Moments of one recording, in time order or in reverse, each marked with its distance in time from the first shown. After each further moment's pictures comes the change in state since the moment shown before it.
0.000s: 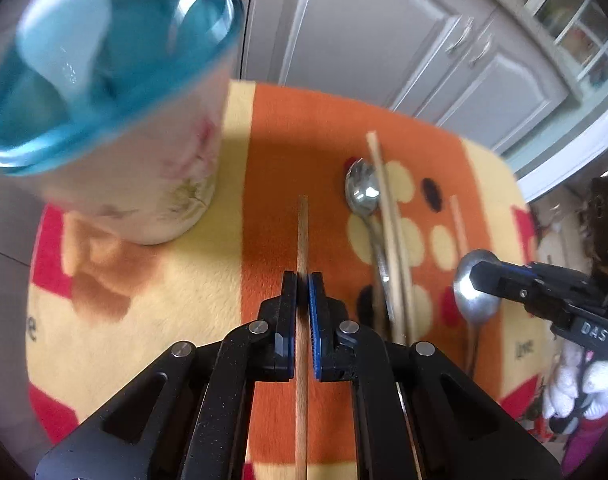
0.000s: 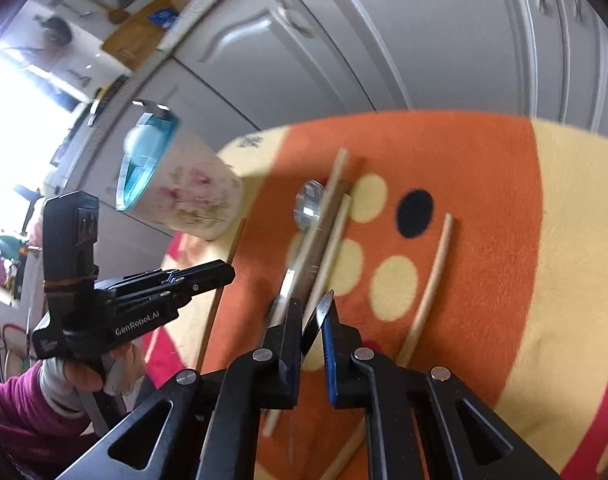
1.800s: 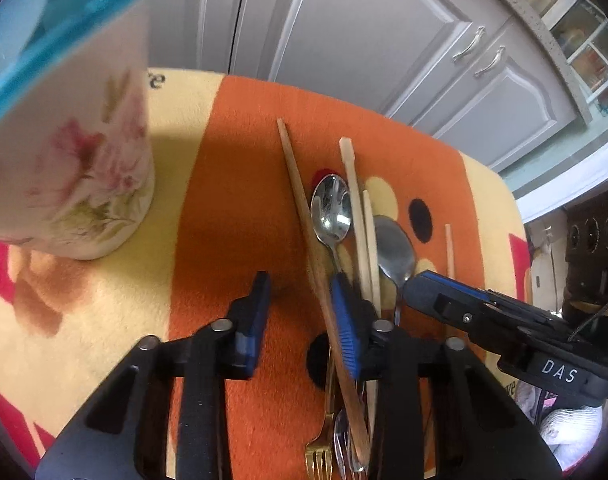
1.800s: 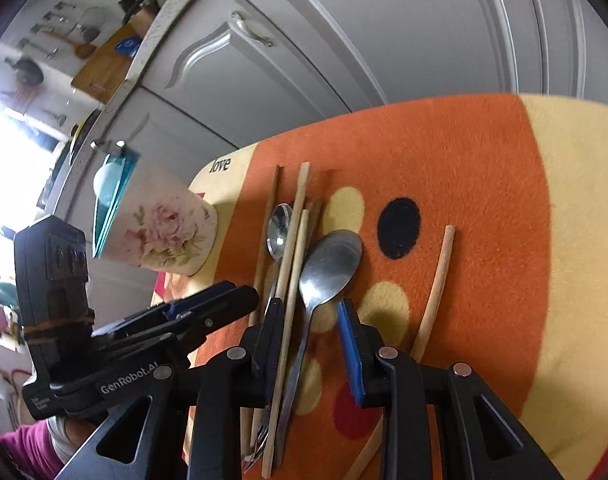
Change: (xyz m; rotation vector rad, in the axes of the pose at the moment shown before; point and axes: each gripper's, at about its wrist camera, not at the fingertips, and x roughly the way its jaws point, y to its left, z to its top) left arm 0.041 -0.014 0.014 -0.091 0.037 -0.038; right arm 0.032 -0.025 0.012 0.156 -0.022 -0.005
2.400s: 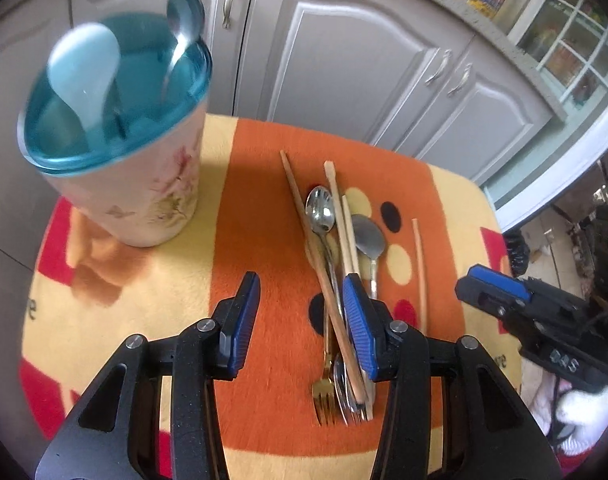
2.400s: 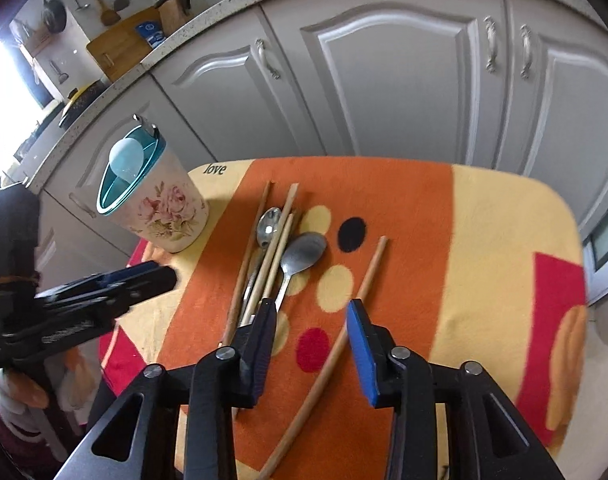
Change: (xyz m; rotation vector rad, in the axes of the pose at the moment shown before) left arm -0.057 -0.009 -0.028 0.060 -0.127 0.022; right arm -0.070 0.038 -0.037 -0.203 -0.113 -0.227
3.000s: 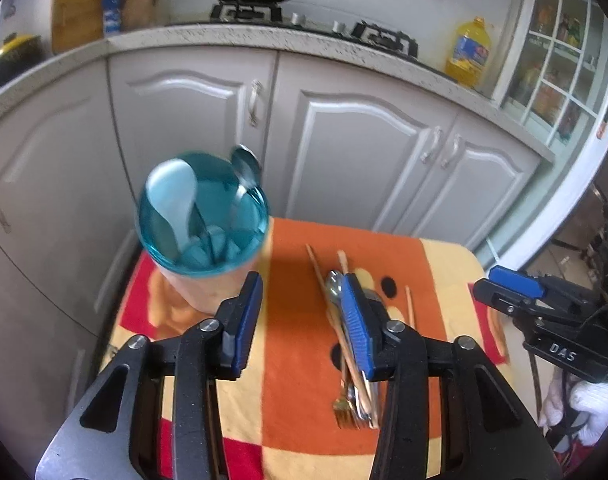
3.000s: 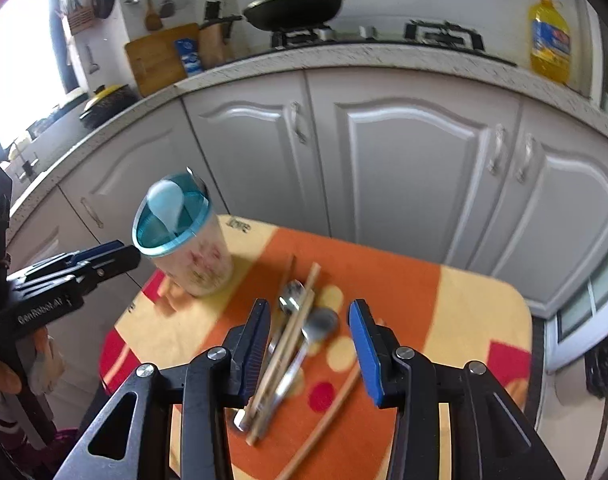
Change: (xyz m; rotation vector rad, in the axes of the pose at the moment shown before) left arm -0.105 0.006 0.009 0.043 -0.263 0.050; right arm -0.066 0.051 0.026 -0.159 -0.162 -0.119
